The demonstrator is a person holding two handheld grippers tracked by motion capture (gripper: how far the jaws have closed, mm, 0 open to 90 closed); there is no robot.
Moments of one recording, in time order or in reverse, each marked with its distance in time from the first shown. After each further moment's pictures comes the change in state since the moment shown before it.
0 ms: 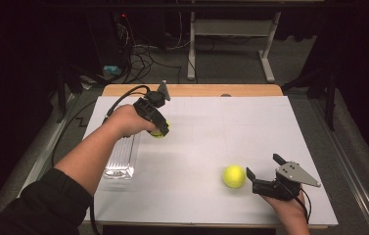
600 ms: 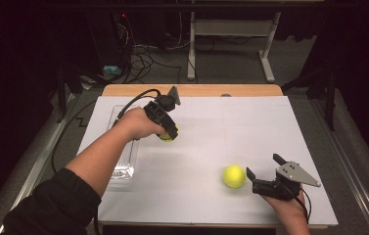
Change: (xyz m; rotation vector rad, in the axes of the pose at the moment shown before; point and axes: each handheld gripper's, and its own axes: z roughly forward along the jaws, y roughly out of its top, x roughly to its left) left arm -0.021 0.013 0.013 0.011 -0.014 0.044; right arm 0.000 0.000 0.000 -0.001 0.001 0.000
